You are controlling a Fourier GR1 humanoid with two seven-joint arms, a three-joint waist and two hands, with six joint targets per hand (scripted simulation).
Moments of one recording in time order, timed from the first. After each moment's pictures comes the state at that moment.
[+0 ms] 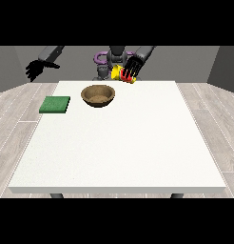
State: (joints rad) left arm -0.68 0.01 -0.36 -0.86 -0.98 0.54 0.12; right arm -0.27 -0.50 -0.43 -0.68 -0.22 0.41 -0.54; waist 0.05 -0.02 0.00
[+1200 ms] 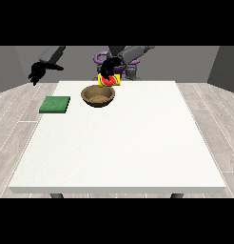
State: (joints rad) left arm -0.80 0.00 -0.77 -0.93 -1.39 0.24 0.44; right arm -0.51 -0.45 -0.37 -0.63 -0.18 0.33 -0.46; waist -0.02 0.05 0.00
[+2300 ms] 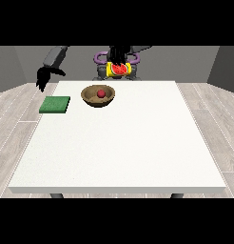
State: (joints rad) left arm -0.87 0.04 -0.58 -1.06 -1.45 0.11 0.31; right arm -0.45 -0.44 -0.37 -0.57 -0.21 0.35 -0.45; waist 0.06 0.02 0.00
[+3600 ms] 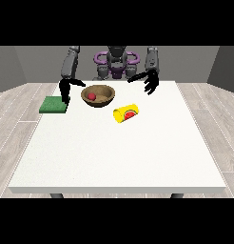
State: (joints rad) left arm -0.58 0.04 0.12 -1.04 -0.34 0.21 -0.28; right arm -0.47 -0.20 -0.24 -0.76 -0.18 0.21 -0.33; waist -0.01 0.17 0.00
